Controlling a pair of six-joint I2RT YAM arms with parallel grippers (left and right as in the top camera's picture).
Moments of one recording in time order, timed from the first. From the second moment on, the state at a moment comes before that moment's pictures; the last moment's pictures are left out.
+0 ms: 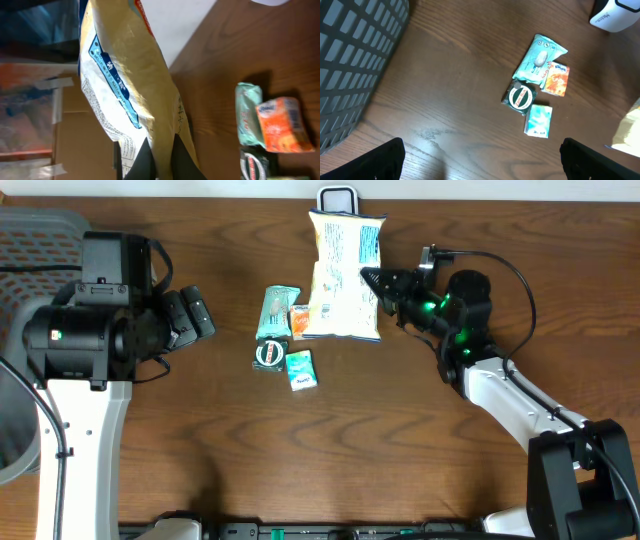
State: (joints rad) left arm -0.05 1.36 1.68 -1.39 -0.06 -0.44; right arm 0.26 1.64 0.88 0.57 -0.61 1.36
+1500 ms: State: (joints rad) left arm -0.05 1.36 1.68 -1.39 -0.06 -0.44; right arm 0.39 1.77 1.33 -0.69 0.55 0.25
